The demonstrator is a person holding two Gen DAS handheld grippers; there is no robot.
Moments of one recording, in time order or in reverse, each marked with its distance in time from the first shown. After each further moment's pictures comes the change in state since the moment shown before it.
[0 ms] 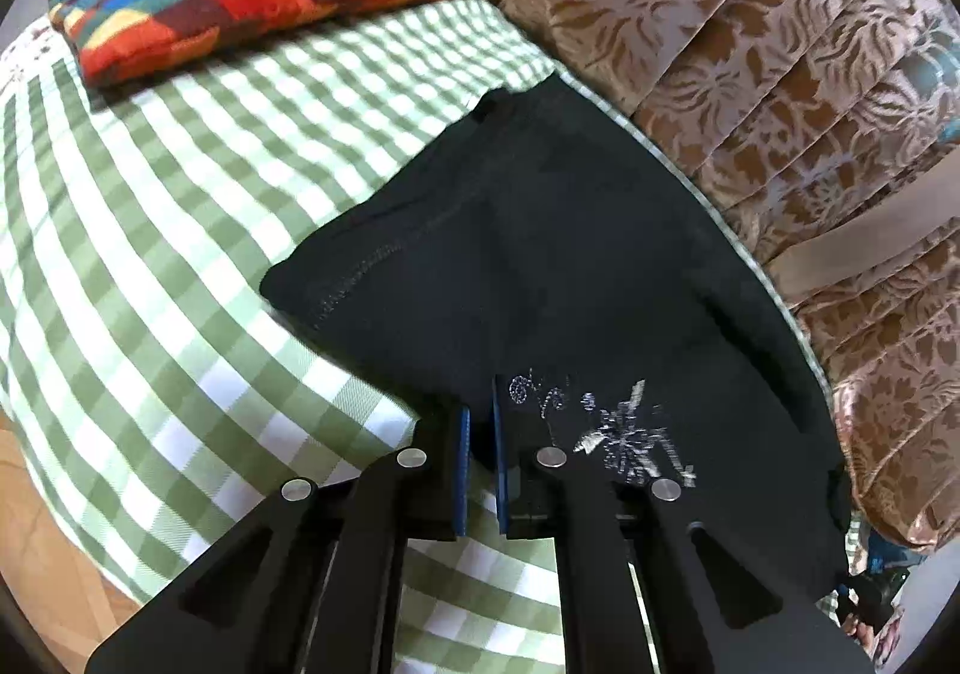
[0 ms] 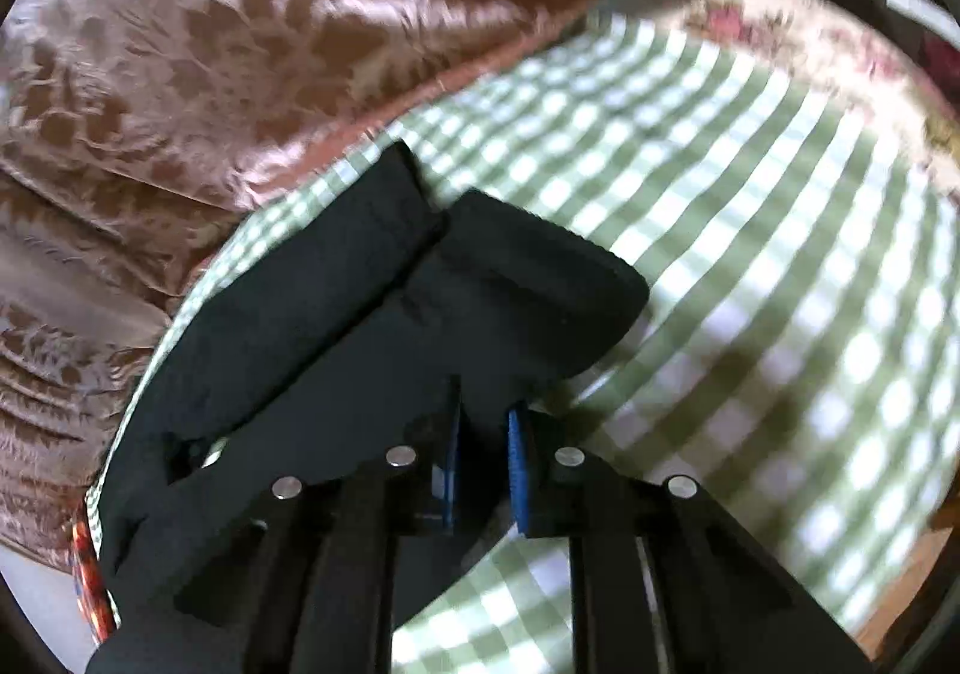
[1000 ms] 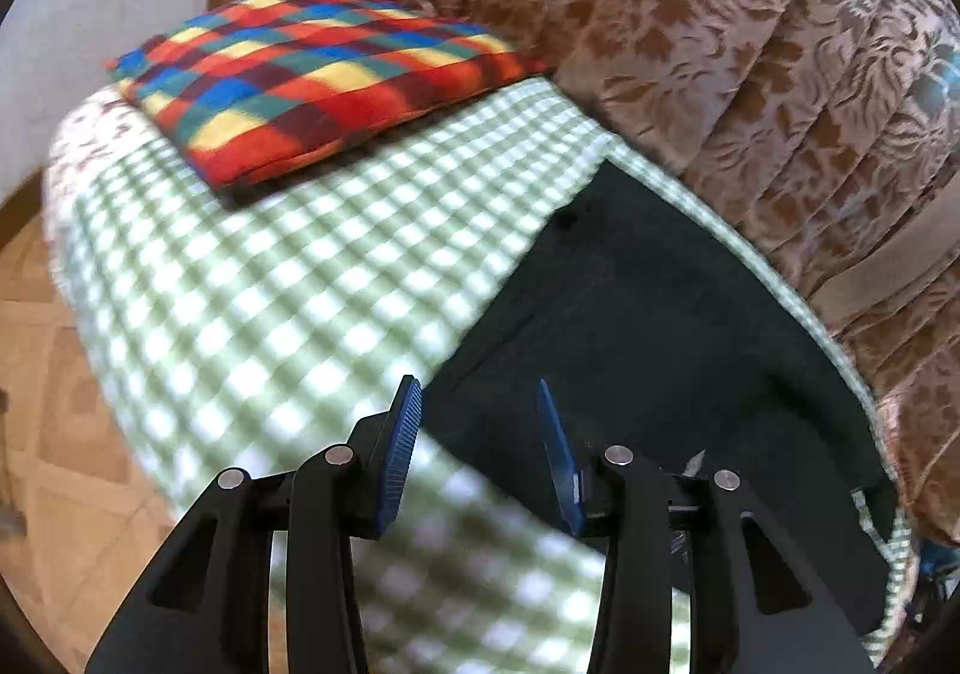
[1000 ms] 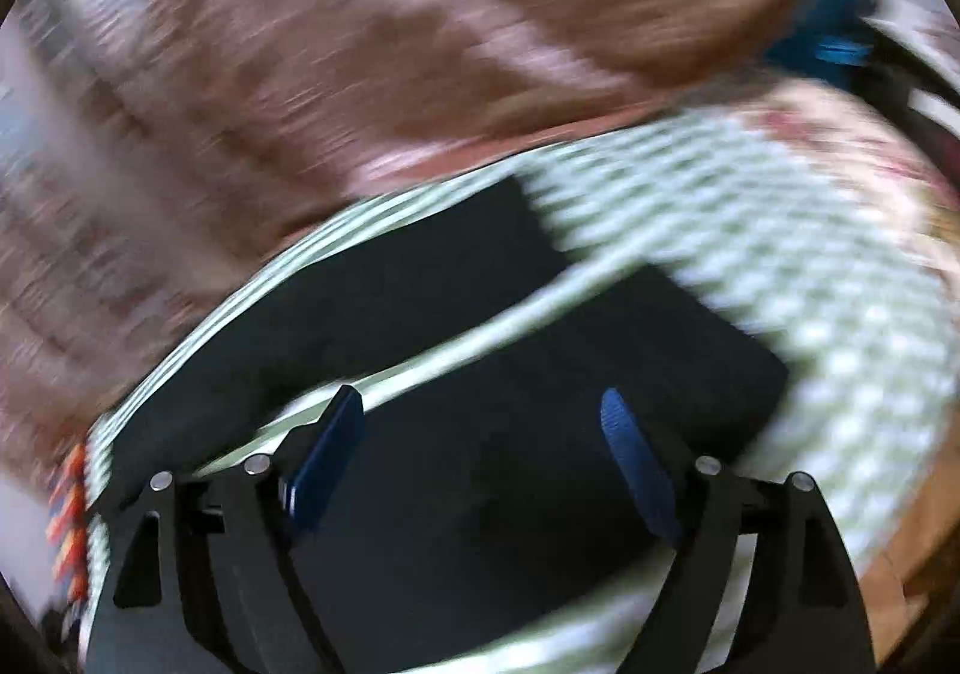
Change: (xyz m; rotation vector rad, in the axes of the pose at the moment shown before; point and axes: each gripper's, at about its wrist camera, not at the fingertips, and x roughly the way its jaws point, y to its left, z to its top) left arm -0.051 0.027 0.033 0.056 -0.104 0.126; right arm -0.046 0.096 -0.054 -0.226 -0.020 0.142
